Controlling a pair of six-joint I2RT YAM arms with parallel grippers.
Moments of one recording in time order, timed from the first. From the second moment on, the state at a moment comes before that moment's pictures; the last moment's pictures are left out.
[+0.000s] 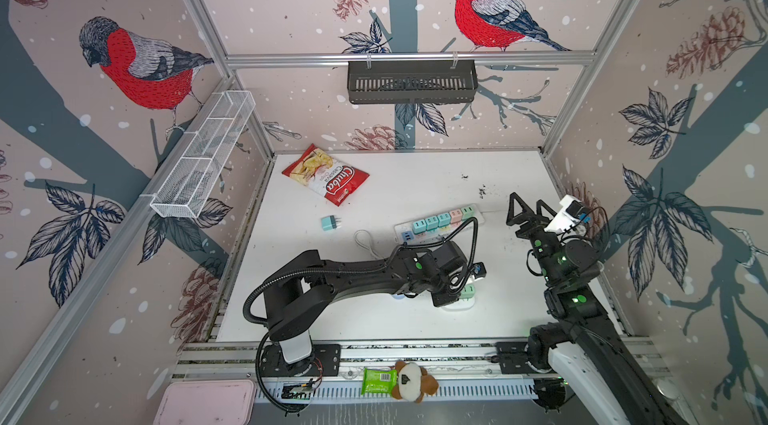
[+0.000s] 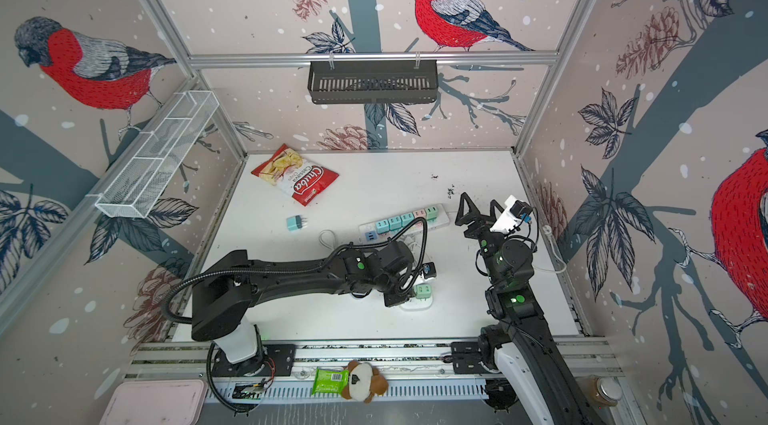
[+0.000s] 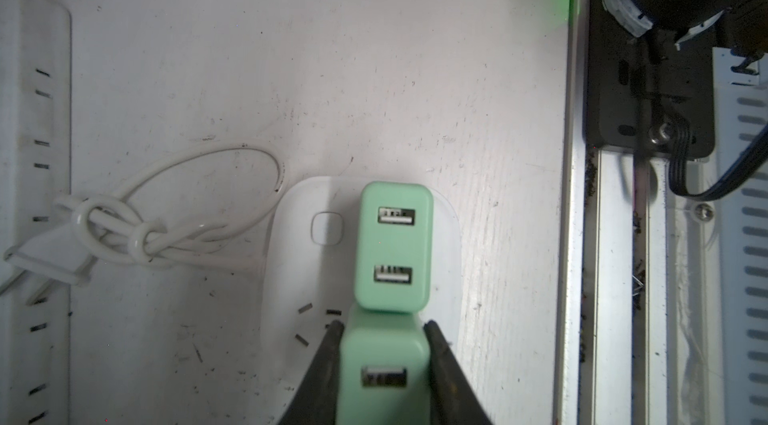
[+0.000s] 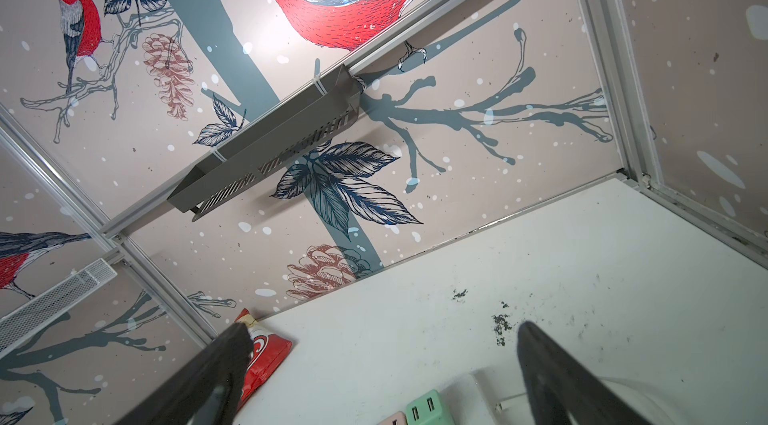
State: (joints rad) left arm -1.18 1.74 1.14 -0.37 0.15 0.23; right arm 0.20 0.56 0.38 0.31 0.05 0.50
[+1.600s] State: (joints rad) left arm -0.72 1.16 0.69 0.16 -0.35 0.04; right arm 0.20 0.80 0.42 0.32 0.24 0.49
